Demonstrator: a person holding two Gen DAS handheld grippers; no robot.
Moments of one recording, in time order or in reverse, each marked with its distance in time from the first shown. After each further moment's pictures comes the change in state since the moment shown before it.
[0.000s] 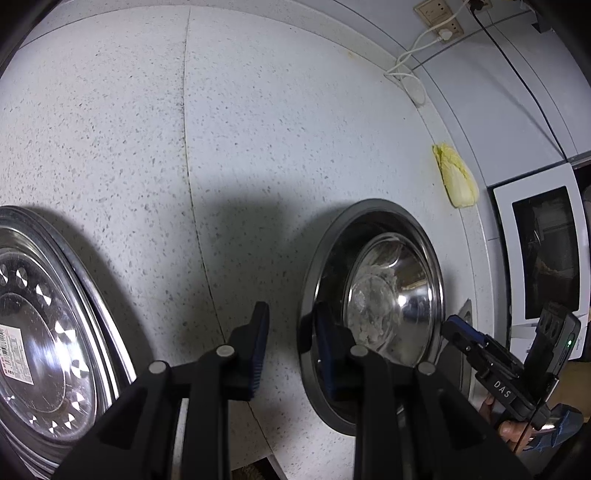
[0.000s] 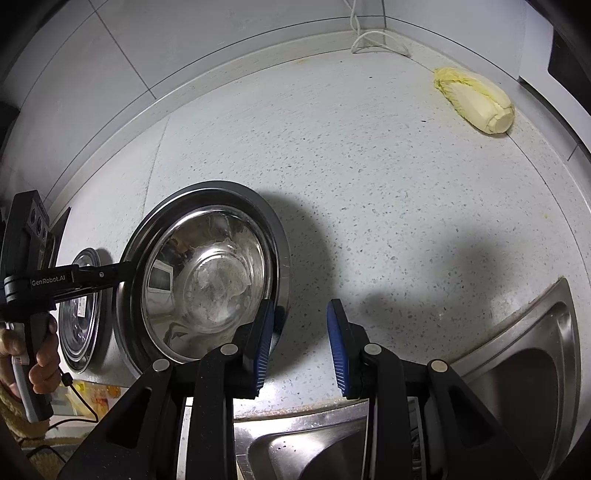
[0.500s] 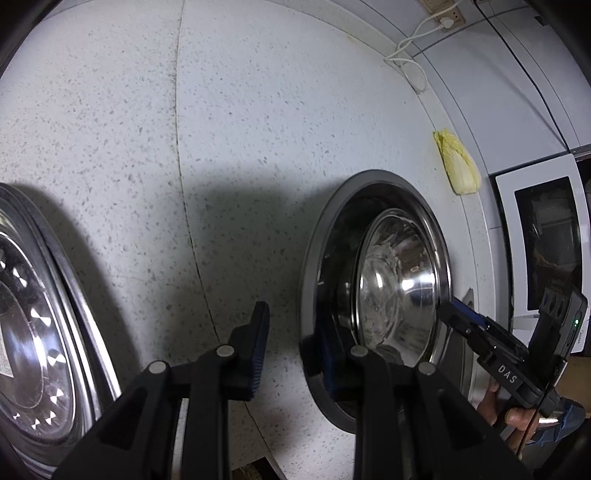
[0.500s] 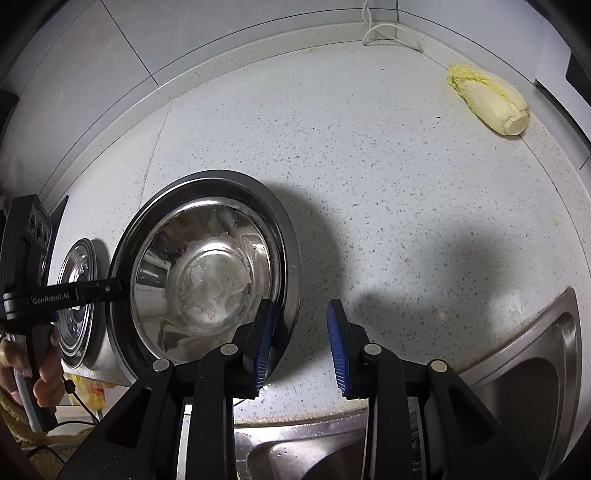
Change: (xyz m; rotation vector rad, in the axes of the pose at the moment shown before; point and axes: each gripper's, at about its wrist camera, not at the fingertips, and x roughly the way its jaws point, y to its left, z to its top) left arm 0.018 -0.001 -0.009 -0.008 0.042 -0.024; right arm 0.016 0.005 0.008 -0.024 0.037 0.001
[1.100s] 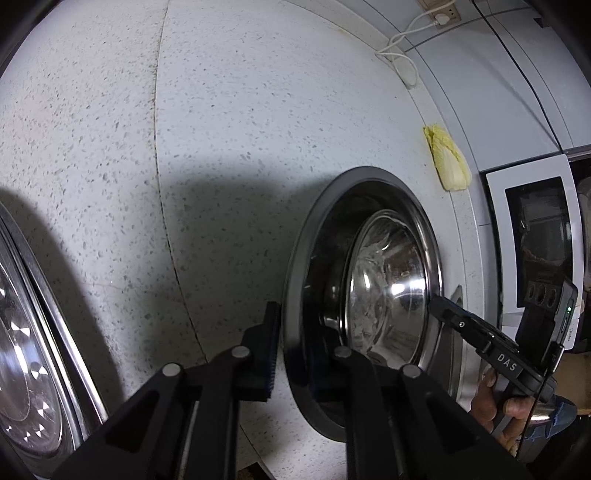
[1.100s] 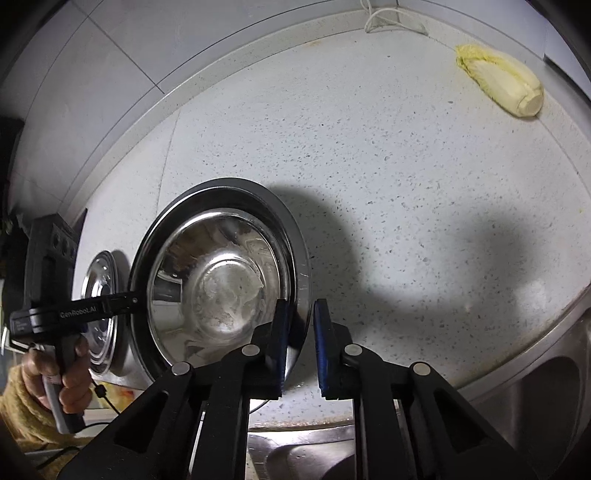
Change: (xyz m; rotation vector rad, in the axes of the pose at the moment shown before) left arm 0.011 -0.004 0.002 0.002 0.025 -0.055; right arm 0.005 -0.013 0.008 0.055 0.032 0.127
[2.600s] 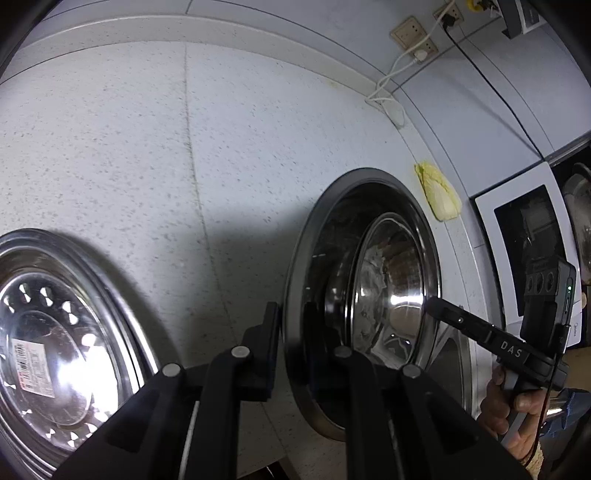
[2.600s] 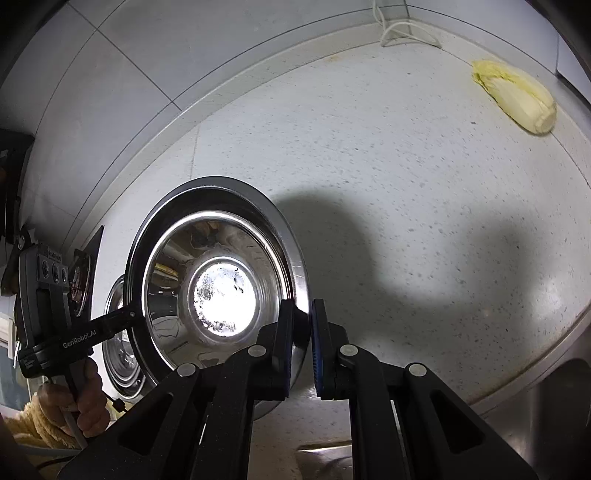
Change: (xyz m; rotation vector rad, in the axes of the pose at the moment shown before) left arm -0.060 0.006 -0.016 0.056 -0.196 0.045; right arm -0.004 0.034 0.015 0.009 -0.047 0.040
